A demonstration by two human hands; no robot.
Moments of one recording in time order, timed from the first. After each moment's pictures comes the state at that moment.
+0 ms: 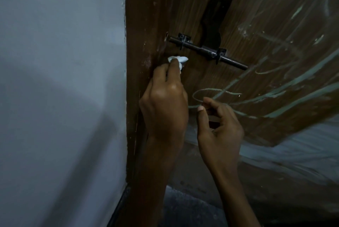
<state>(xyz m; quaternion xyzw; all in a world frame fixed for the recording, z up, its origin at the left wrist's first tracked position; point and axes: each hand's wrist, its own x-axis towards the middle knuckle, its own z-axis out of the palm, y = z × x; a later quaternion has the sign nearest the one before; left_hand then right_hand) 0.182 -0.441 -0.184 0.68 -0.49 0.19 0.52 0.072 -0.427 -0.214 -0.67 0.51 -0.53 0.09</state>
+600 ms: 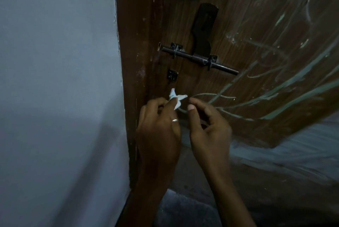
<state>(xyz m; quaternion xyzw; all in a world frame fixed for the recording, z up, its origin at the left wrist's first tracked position) 0.179 -0.415 -0.220 0.65 -0.52 0.15 0.53 0.083 -0.427 -0.202 -0.65 0.50 -0.52 0.23</state>
